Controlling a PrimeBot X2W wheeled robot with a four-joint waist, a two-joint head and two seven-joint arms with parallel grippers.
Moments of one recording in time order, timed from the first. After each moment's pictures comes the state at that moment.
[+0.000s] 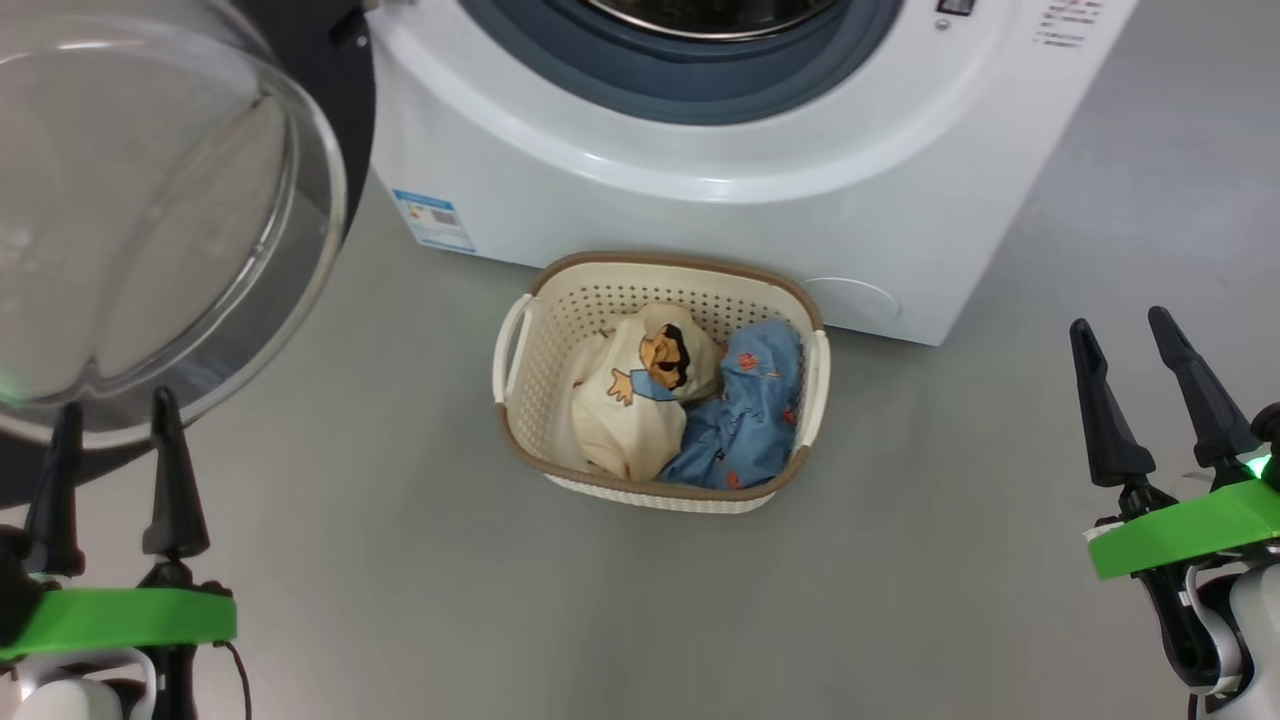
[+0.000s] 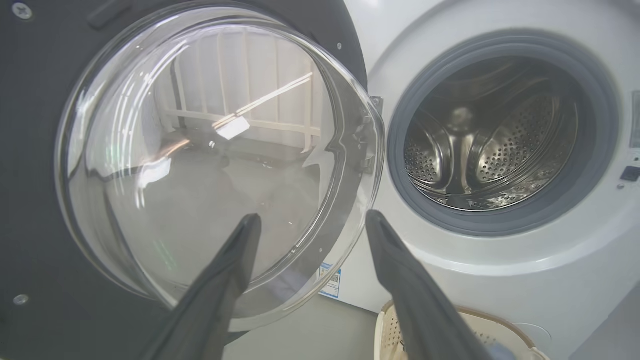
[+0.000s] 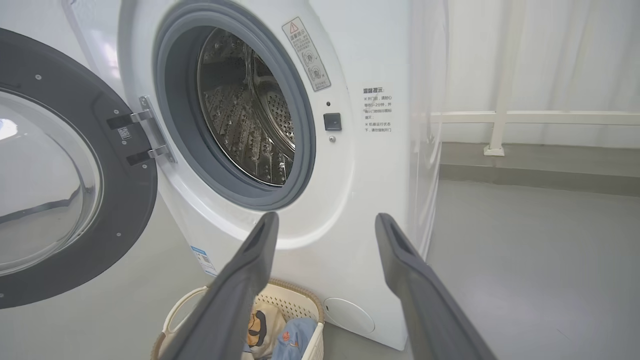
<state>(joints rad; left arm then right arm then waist) -0.26 0.14 0.18 0.30 -0.32 -0.13 -0.26 -0.22 -0.33 0.09 0.19 0.45 0.13 -0.25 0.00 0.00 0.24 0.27</state>
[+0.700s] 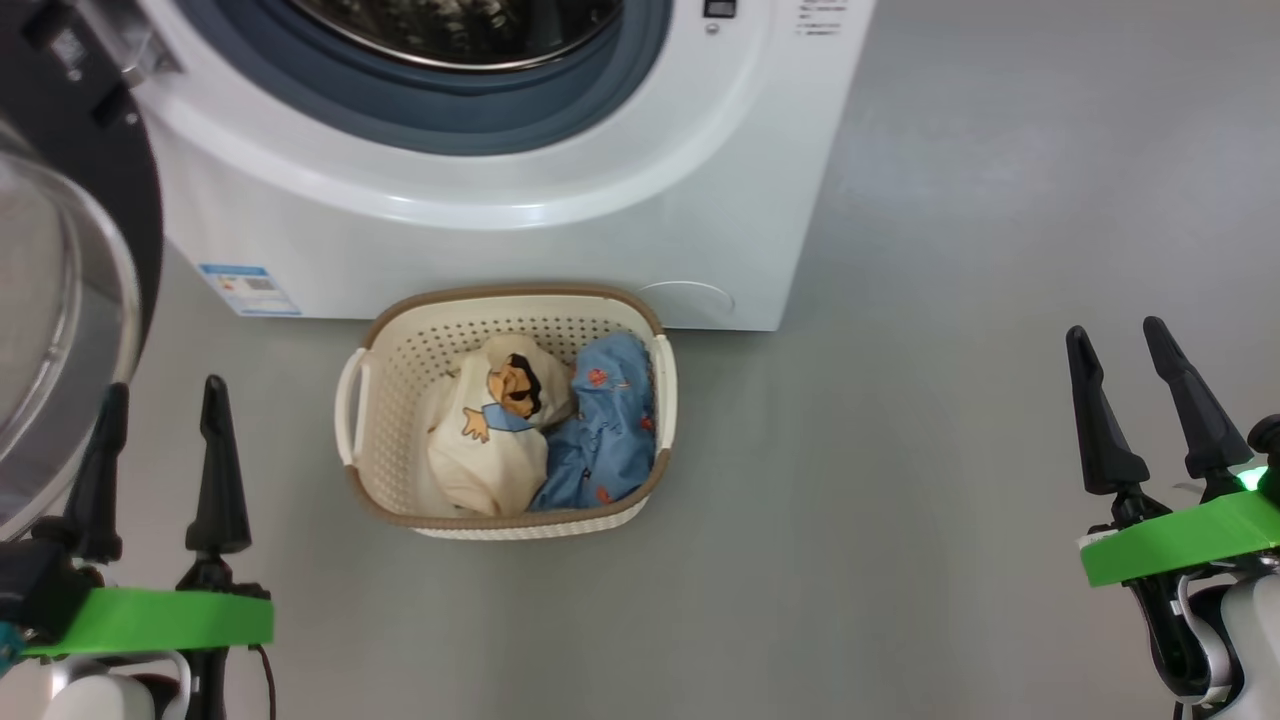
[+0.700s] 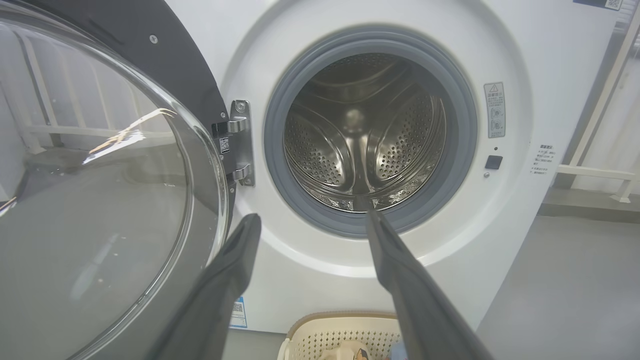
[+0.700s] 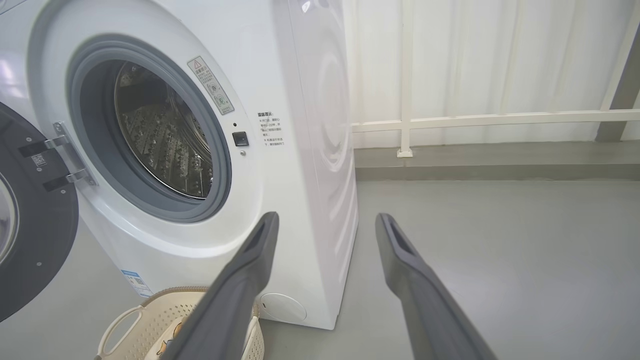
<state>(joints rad) -0.23 0.18 0.06 0.20 -0.33 -0.13 -0.26 -0.20 -0.29 0.06 0.18 0.45 0.13 -0.25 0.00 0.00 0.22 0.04</state>
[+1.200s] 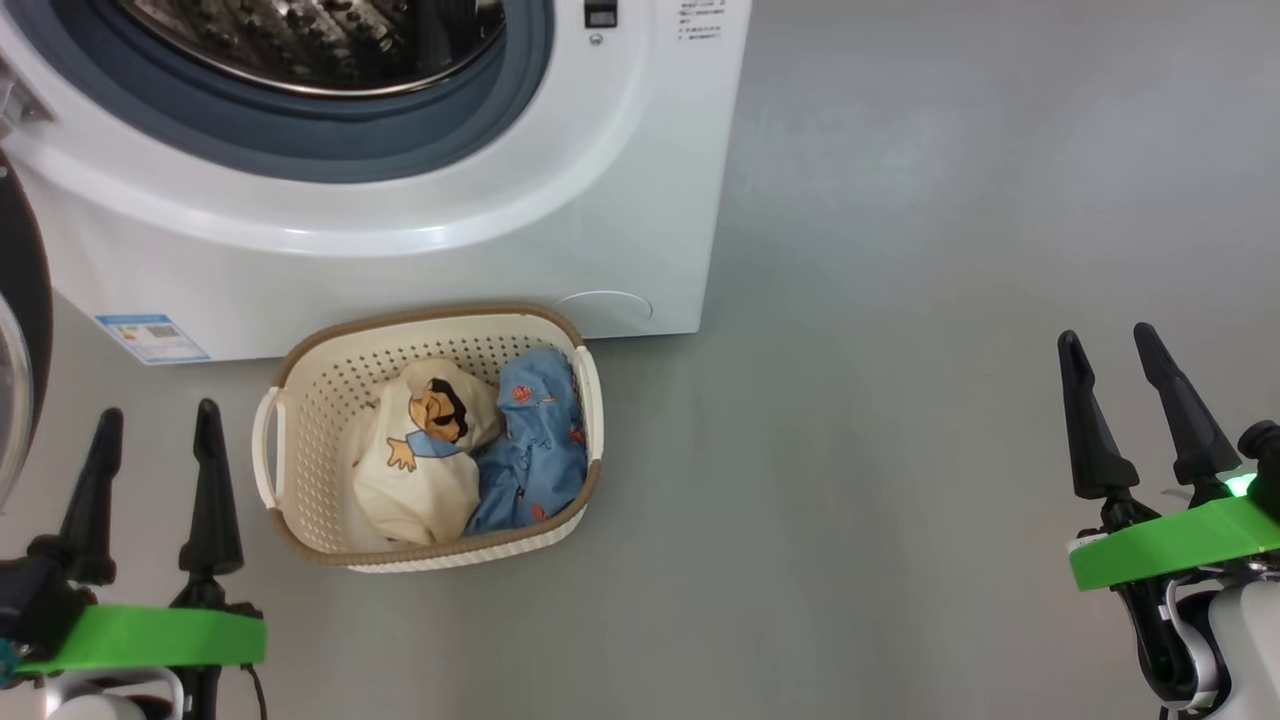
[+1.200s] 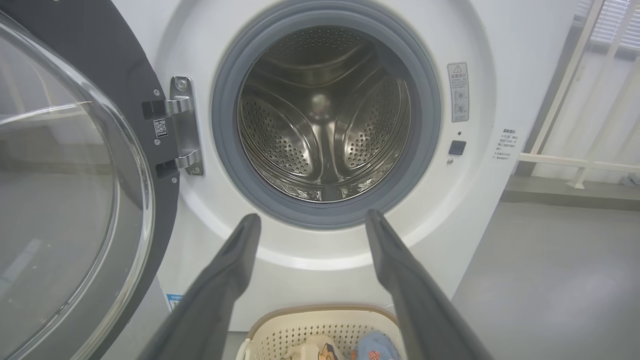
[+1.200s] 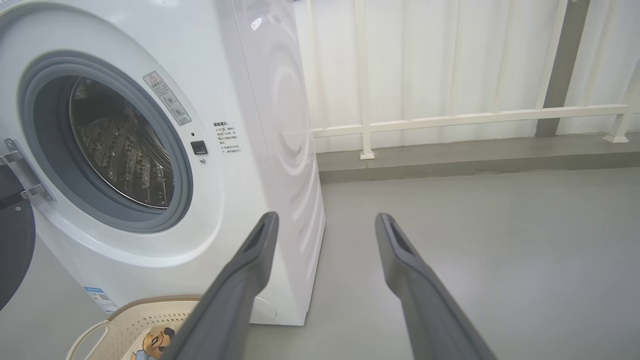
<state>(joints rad) -0.21 0.20 0.06 0.22 -0.35 -0.13 -0.26 -0.19 -0.26 0.06 0.18 0.45 0.13 -0.25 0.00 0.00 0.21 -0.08</state>
